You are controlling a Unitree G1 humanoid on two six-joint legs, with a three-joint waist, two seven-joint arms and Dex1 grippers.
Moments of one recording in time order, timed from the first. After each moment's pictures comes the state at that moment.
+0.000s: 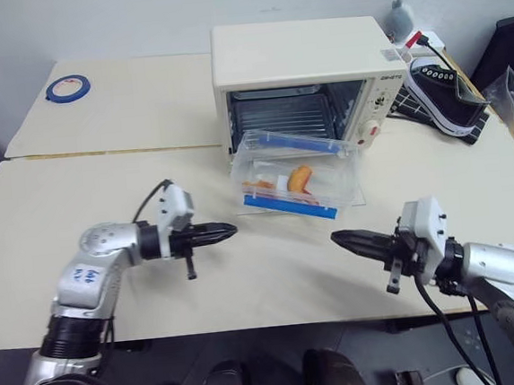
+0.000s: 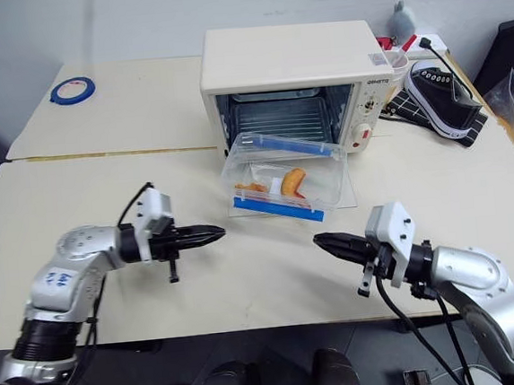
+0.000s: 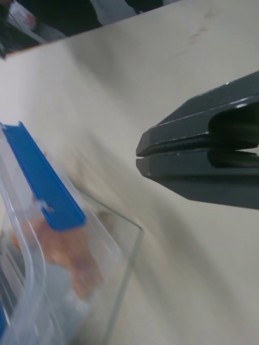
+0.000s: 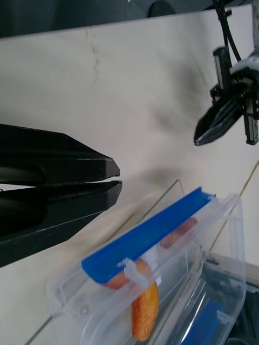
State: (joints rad) left arm -0.45 0.59 -0.07 -0.05 -0.38 0.40 -1.01; right arm -0.05 -0.75 -0.08 -0.47 0.59 0.35 0.83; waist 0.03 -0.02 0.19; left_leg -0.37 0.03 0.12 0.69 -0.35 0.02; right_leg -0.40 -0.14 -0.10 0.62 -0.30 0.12
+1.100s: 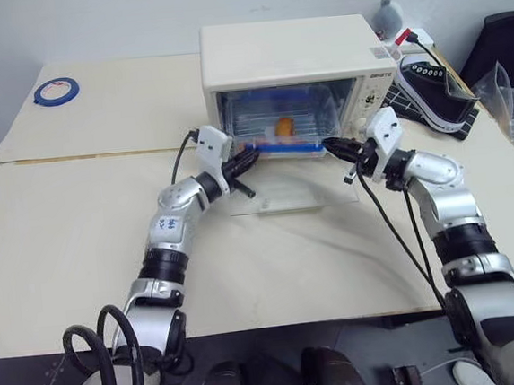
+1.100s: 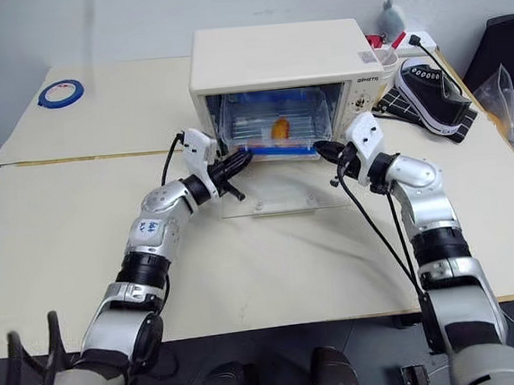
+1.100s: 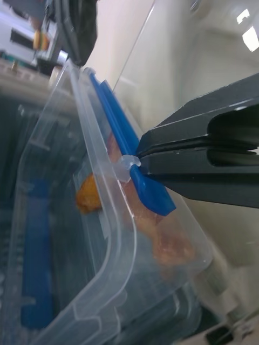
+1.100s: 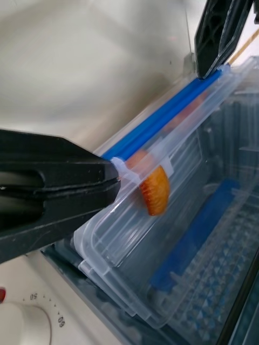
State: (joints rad) left arm -0.89 0.17 0.03 0.66 -0.22 0.08 -0.55; right arm -0.86 -0.50 0.00 0.71 0.18 -0.16 0.86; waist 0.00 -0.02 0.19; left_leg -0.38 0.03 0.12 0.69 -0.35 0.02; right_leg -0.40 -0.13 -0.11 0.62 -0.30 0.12
